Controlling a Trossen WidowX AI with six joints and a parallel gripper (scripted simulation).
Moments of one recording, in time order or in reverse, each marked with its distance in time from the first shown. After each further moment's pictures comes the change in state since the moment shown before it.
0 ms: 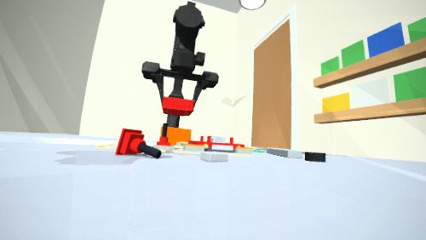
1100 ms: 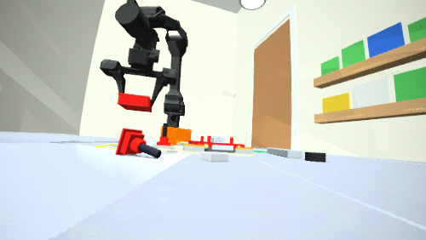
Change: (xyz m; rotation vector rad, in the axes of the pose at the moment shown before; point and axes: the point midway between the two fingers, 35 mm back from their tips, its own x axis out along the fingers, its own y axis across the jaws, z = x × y) arm -0.003 -0.105 -0.030 -0.012 0.003 -0.009
